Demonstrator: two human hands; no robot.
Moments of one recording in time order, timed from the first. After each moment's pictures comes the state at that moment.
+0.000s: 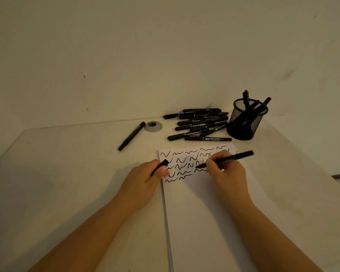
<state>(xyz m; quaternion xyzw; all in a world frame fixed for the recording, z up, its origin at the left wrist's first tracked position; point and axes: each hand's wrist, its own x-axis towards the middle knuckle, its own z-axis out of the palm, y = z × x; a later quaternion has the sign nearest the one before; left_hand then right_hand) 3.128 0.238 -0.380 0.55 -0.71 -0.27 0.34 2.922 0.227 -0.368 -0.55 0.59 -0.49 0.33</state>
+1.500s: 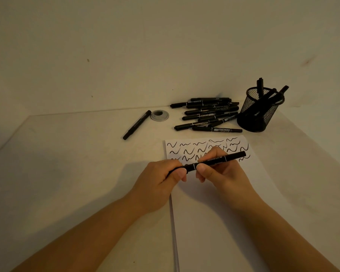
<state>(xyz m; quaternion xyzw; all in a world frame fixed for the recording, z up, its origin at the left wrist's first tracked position) 3.111 0.251 -0.372 0.45 -0.75 -0.29 0.38 2.935 0.247 -0.356 -0.59 0.36 -0.48 0.53</state>
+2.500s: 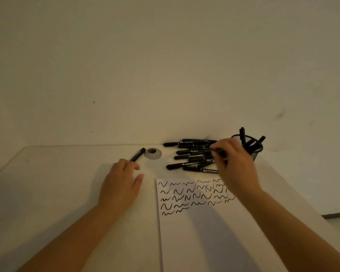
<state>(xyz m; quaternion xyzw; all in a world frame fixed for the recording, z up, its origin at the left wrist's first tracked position) 3.164 0.187 -0.376 0.65 -0.68 0.01 0.33 2.903 0.171 -0.294 -0.76 0.49 -0.41 -0.07</state>
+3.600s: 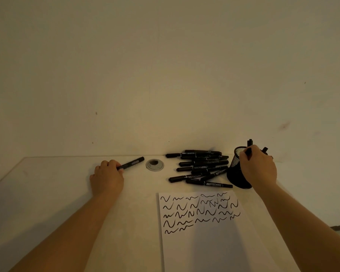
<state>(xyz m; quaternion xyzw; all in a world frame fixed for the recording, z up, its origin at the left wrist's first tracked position) 3.207 0.112 -0.386 0.81 -0.52 0.00 0.27 2.852 0.092 -0.304 -0.58 0.74 -0.35 -0.02</state>
